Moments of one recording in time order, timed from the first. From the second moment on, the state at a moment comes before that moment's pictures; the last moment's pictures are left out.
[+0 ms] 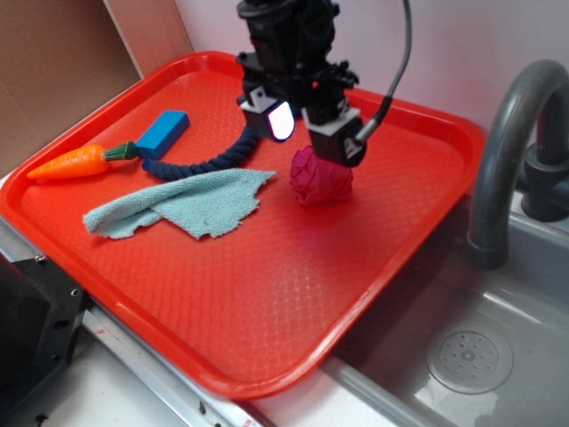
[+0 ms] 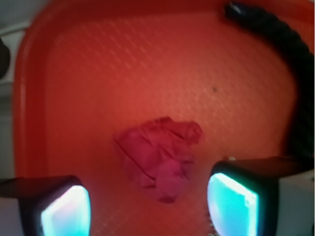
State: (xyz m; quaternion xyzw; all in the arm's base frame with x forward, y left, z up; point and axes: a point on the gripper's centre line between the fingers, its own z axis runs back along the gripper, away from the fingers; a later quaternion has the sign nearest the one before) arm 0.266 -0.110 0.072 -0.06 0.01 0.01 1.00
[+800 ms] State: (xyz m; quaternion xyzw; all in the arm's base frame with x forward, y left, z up) arm 0.272 -0.105 0.026 -0.06 0.02 -0.03 1.00
